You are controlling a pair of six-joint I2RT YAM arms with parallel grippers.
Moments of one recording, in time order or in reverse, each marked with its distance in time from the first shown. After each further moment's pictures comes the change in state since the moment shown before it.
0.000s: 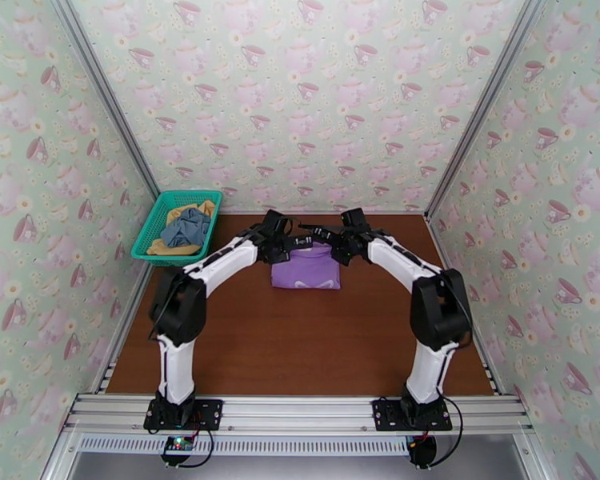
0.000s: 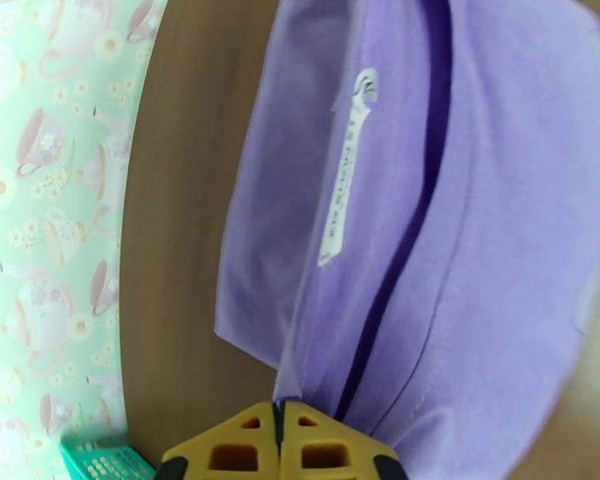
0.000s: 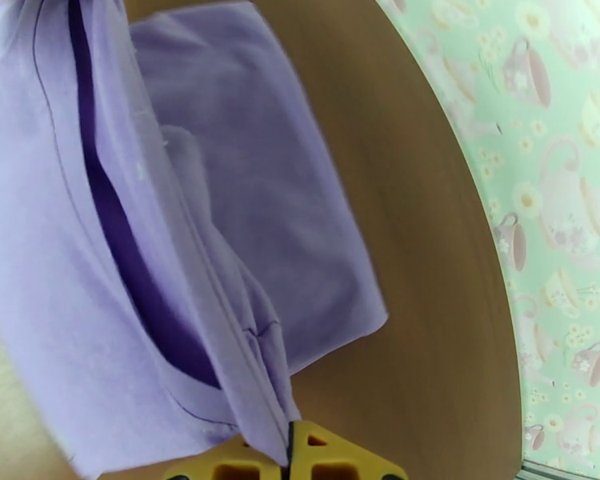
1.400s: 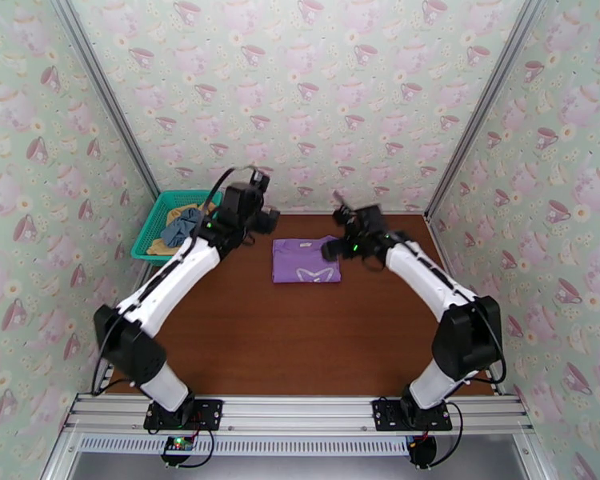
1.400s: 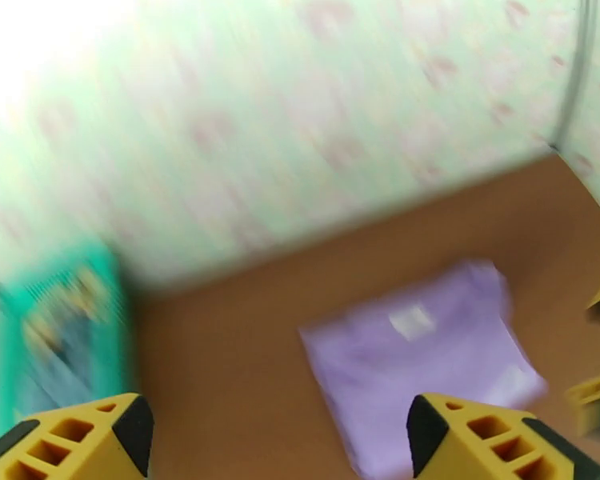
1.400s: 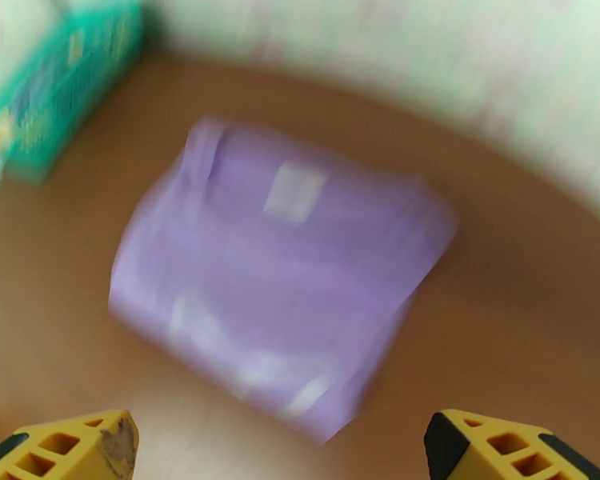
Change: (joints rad) left arm -0.027 -0.524 -0.285 0.003 -0.167 -1.082; right arm 0.075 -0.338 -0.287 -0.104 -0.116 0.888
